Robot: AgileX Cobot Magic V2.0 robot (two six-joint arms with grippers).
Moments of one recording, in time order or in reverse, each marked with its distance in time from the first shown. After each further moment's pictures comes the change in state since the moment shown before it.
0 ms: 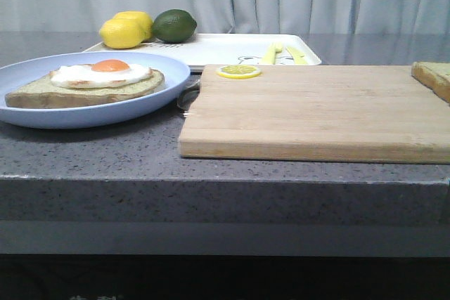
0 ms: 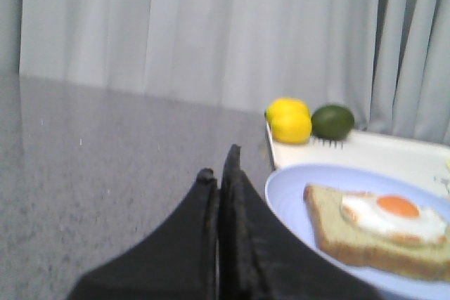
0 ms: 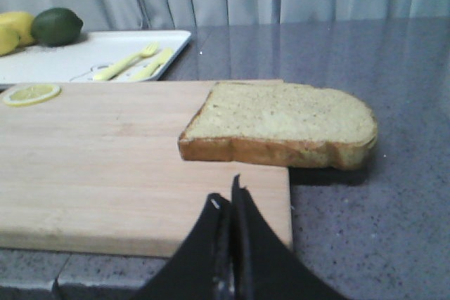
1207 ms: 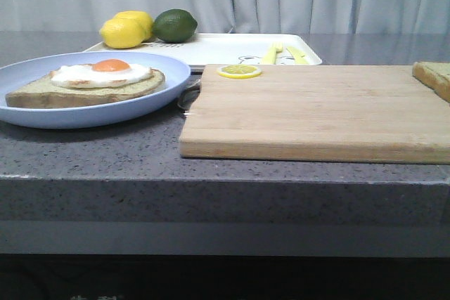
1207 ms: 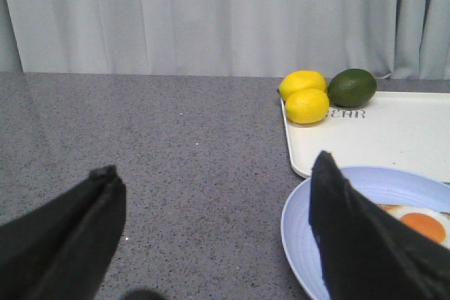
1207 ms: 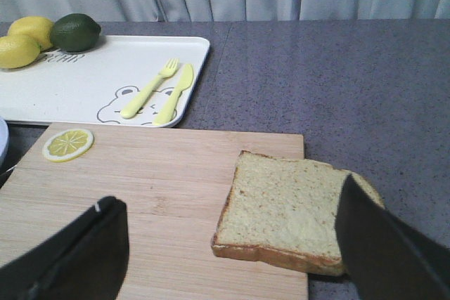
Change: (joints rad) left arm 0.000 0.519 -0.531 0.149 0.302 0.000; right arm 0.000 0.516 -0.630 0.002 0.346 0.001
